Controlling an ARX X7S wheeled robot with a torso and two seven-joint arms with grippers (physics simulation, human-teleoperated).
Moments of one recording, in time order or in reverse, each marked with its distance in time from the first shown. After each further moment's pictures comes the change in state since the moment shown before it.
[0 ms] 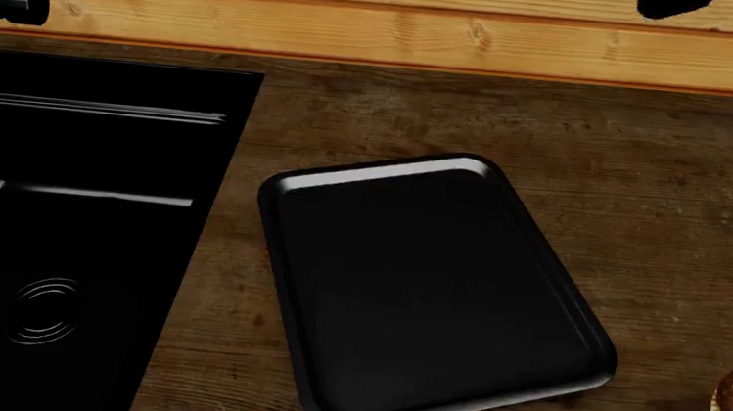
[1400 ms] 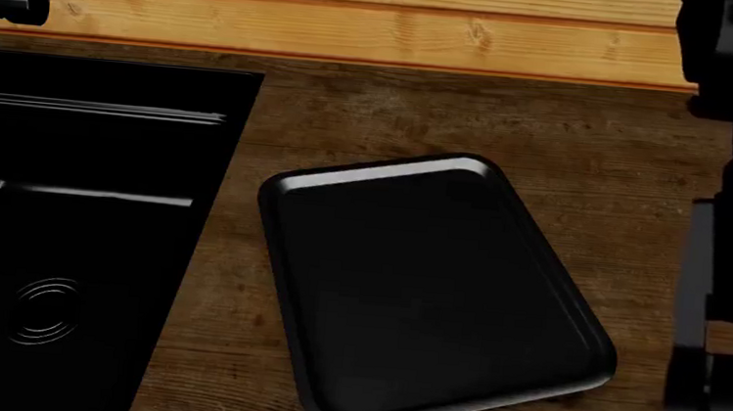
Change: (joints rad) left arm -0.004 -0.005 0.010 0.003 -0.014 0.008 -0.005; right arm 0.167 -0.356 0.068 0.600 -0.037 -0.382 0.179
